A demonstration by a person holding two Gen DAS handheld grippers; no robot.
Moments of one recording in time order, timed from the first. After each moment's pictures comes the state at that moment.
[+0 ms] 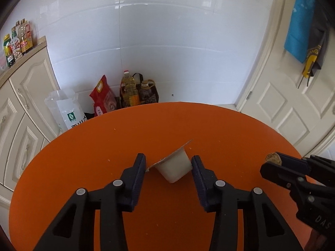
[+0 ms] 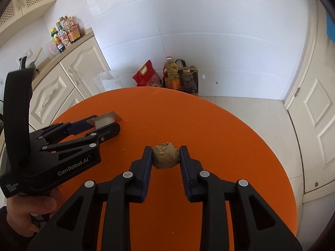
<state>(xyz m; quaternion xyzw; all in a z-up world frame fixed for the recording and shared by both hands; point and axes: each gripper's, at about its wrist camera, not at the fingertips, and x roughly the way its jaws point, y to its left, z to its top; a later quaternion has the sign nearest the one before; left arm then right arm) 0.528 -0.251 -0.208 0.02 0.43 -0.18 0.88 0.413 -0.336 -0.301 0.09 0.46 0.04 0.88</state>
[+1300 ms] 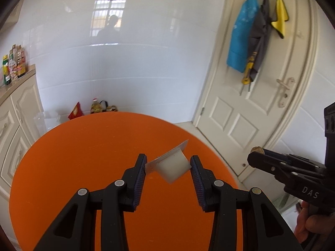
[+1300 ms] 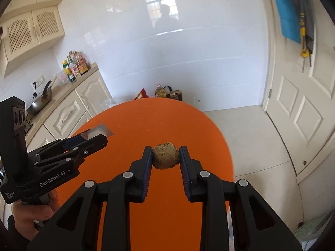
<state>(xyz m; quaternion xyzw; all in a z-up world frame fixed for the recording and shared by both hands) 0.307 -0.209 -0.180 -0.01 0.33 -0.28 0.90 0.147 -0.384 -0.184 0.13 0.35 -0.01 0.93</state>
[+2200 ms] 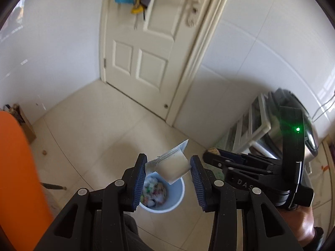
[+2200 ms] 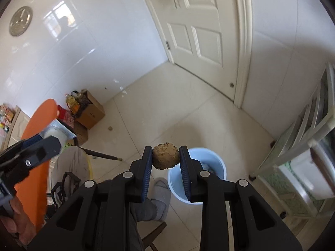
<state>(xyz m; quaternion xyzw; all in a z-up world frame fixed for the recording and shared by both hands) 0.195 -0.439 -0.266 0.13 0.44 -0.51 0.72 -0.053 -0.642 -0.322 0.30 0.42 -0.26 0.82</state>
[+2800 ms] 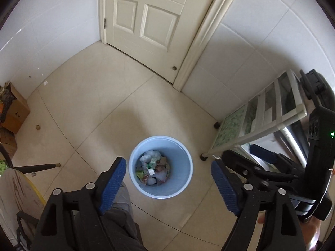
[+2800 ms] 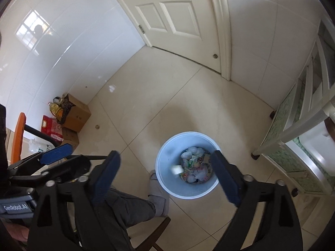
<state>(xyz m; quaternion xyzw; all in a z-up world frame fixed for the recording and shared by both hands) 0.210 -0.481 -0.354 0.19 0.54 -0.46 0.68 -0.059 -0.692 -0.393 0.36 0.43 -0.30 0.77</state>
